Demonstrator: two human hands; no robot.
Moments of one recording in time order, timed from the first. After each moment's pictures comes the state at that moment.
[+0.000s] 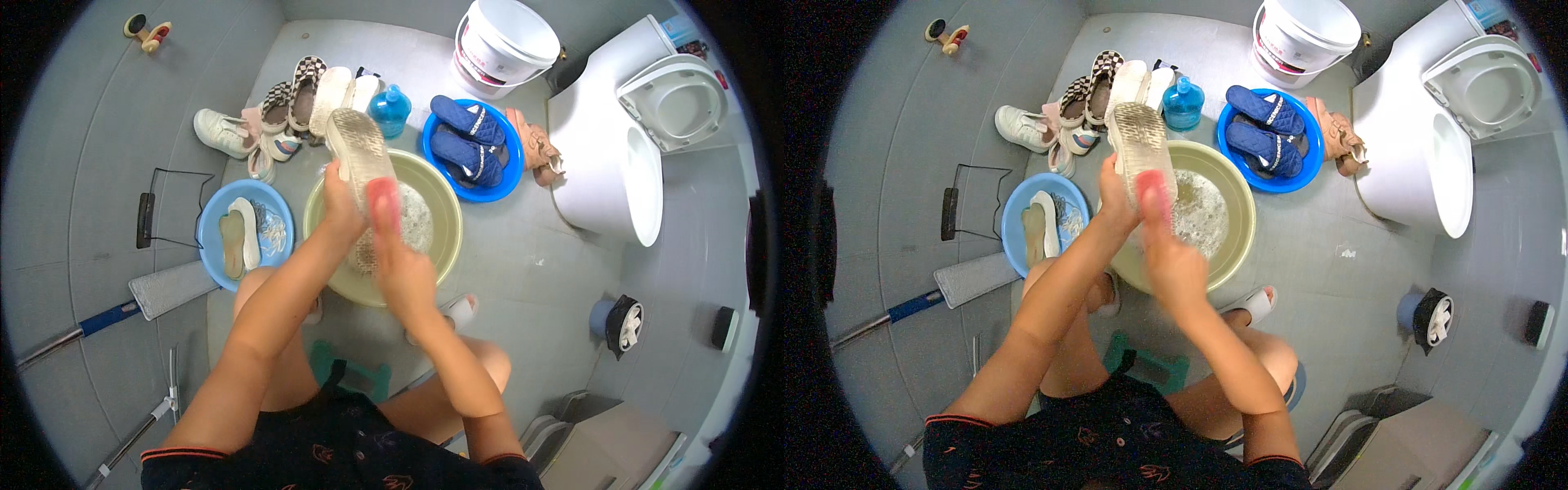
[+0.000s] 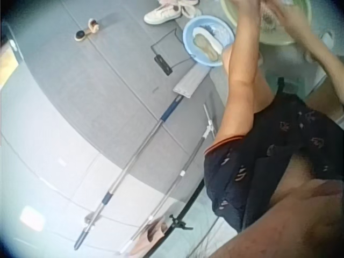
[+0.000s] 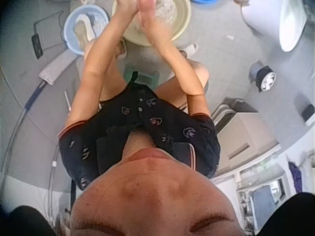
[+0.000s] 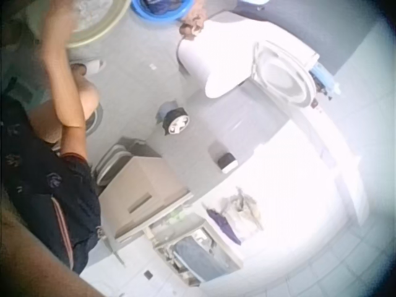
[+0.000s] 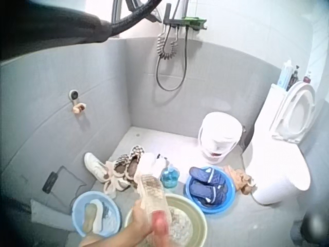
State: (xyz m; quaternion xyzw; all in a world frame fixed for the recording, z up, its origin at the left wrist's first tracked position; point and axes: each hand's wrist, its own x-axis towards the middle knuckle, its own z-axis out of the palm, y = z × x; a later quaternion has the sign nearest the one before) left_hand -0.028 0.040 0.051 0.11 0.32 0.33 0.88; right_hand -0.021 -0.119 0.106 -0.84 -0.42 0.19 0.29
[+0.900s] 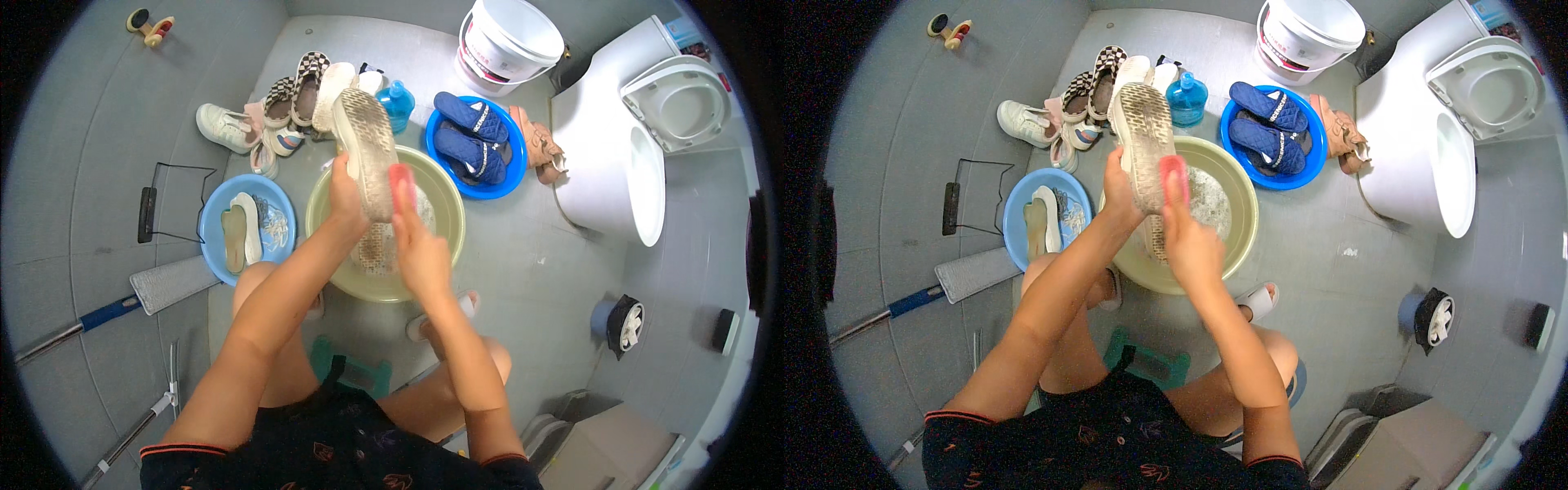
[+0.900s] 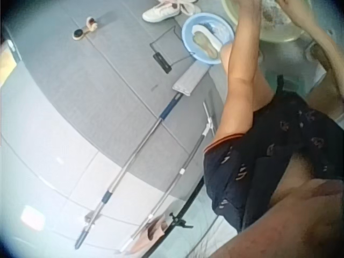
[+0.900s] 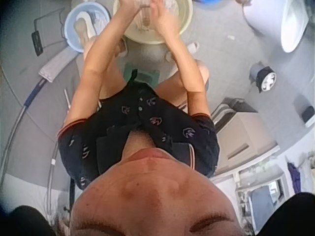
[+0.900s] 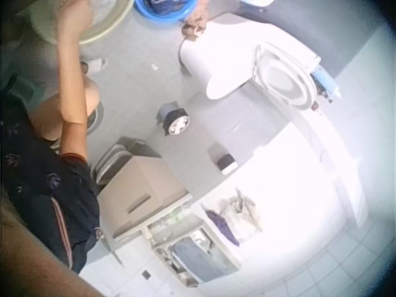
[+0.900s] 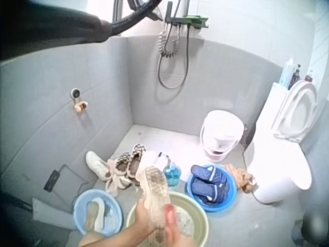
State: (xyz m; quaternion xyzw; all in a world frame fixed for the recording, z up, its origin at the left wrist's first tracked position) left_hand -0.033 0.034 0.065 0.17 0.29 0.30 0.89; right_hand 0.003 -0.108 0.119 -0.86 -0.36 0.24 0.28
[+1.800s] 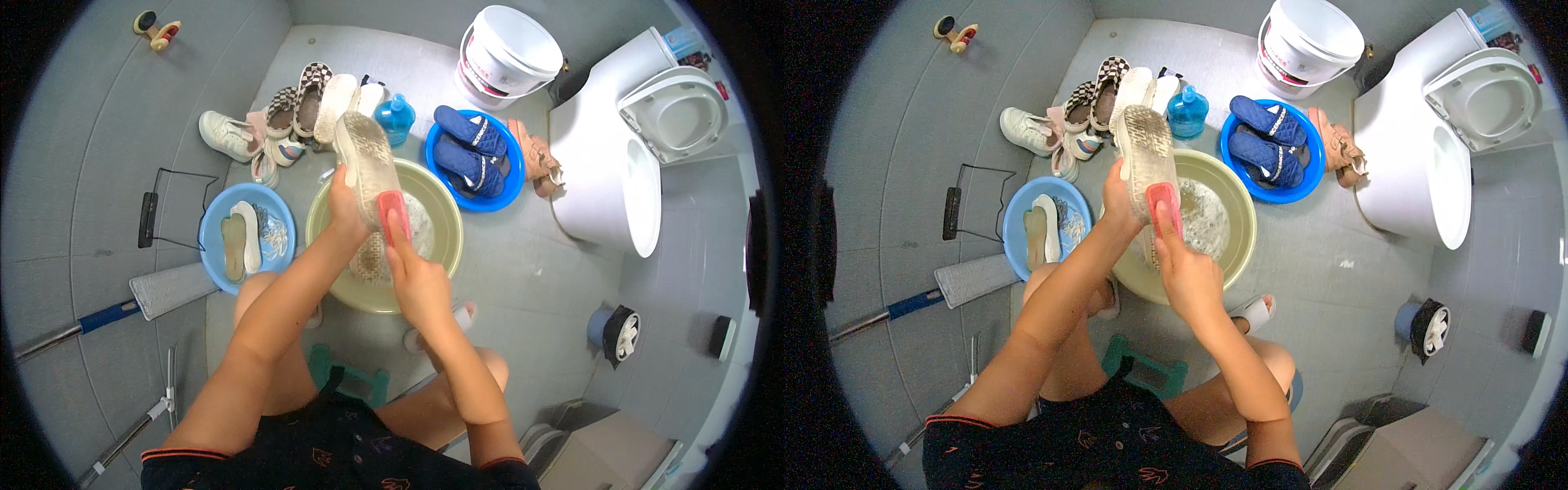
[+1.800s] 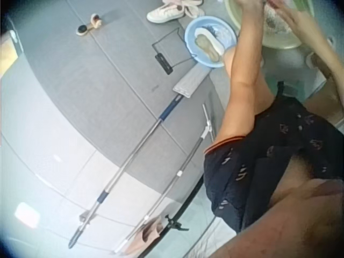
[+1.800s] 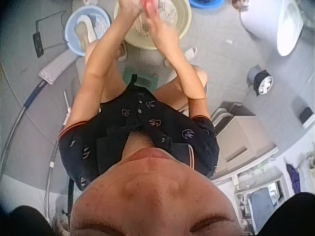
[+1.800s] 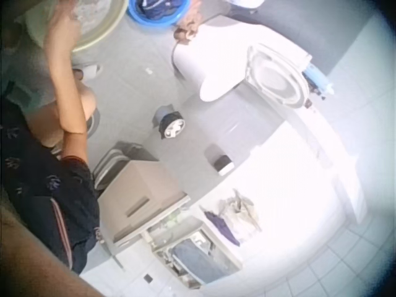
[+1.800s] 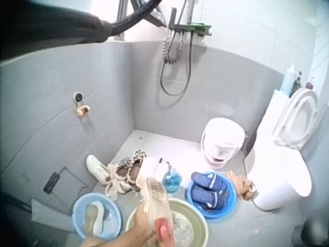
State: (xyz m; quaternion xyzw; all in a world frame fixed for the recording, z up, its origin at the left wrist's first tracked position) left_hand -0.033 0.039 0.048 0.12 0.30 0.32 0.89; right_hand -0.011 -0.124 0.137 -0.84 -0.40 0.25 0.27
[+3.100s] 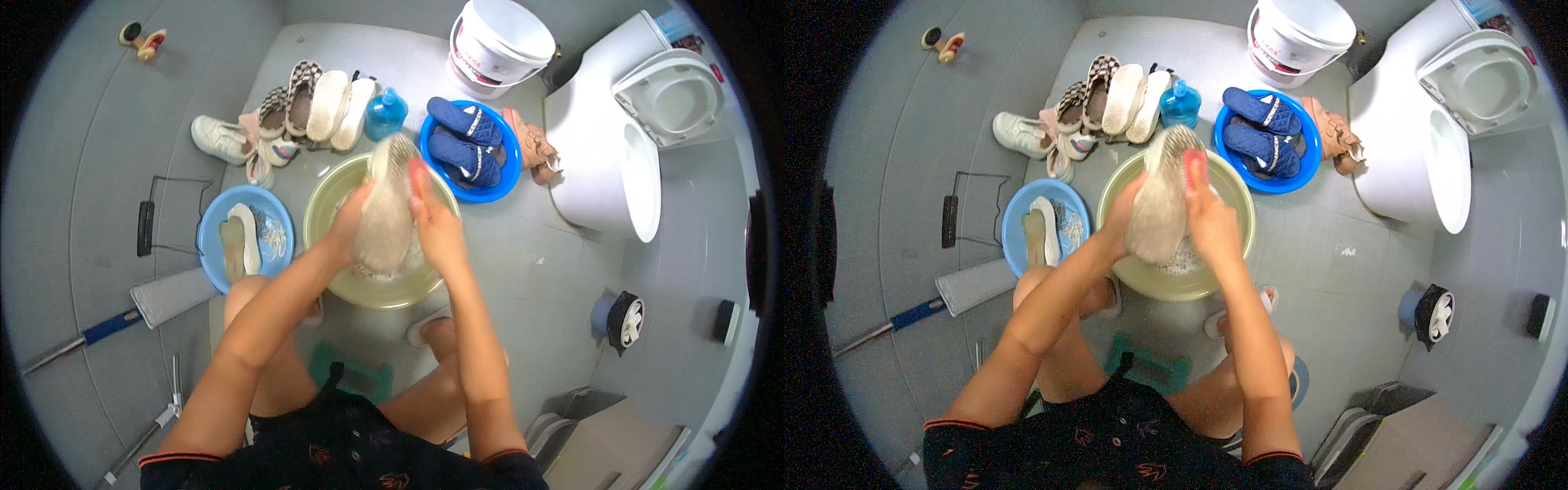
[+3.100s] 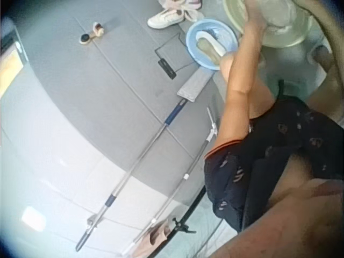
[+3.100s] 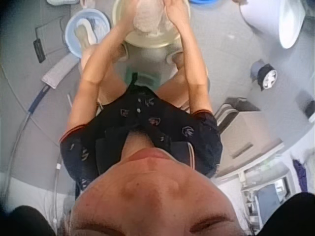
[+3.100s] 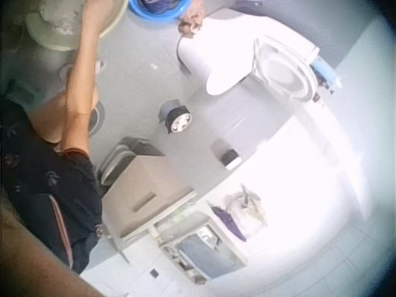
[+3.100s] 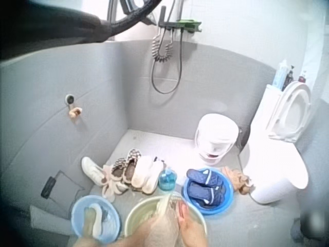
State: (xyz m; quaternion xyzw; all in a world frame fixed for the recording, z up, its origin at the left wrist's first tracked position) left_hand -0.055 0.022 0.048 0.15 0.25 0.04 0.96; right_hand 0.054 -0.102 0.108 -0.83 -0.27 0.32 0.37
